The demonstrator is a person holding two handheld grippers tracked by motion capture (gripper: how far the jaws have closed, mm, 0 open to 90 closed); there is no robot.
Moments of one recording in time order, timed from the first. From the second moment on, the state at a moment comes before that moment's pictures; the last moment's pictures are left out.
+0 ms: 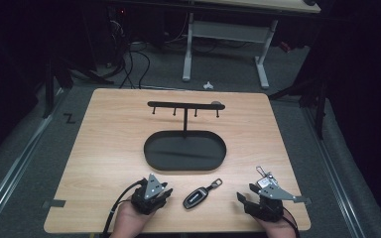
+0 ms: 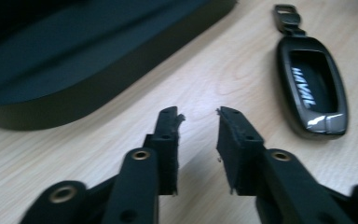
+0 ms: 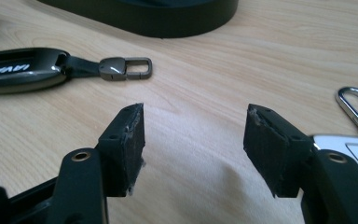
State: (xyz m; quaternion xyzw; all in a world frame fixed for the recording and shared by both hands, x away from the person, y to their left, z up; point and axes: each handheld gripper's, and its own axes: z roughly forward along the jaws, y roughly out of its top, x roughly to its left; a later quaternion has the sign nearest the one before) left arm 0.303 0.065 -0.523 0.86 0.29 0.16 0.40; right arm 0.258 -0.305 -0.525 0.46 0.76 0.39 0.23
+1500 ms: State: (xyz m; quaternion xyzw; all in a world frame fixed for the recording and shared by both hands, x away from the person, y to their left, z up) left arm 0.304 0.145 -0.514 0.77 0.39 0.21 0.45; right arm 0.251 -0.205 -0.522 0.33 0.84 0.41 0.12
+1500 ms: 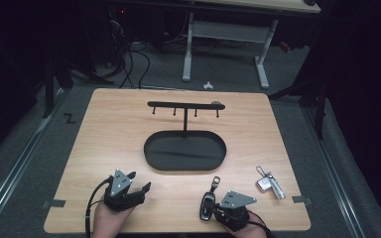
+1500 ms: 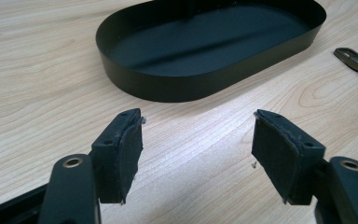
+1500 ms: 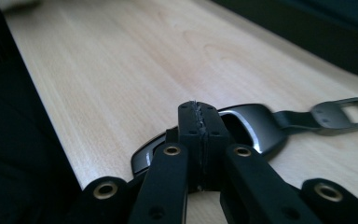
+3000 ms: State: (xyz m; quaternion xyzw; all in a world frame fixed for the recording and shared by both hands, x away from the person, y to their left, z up) left arm 0.314 0.108 -0.507 0.79 0.33 0.20 0.48; right arm 0.250 -0.295 -0.526 0.43 0.80 0.36 0.20
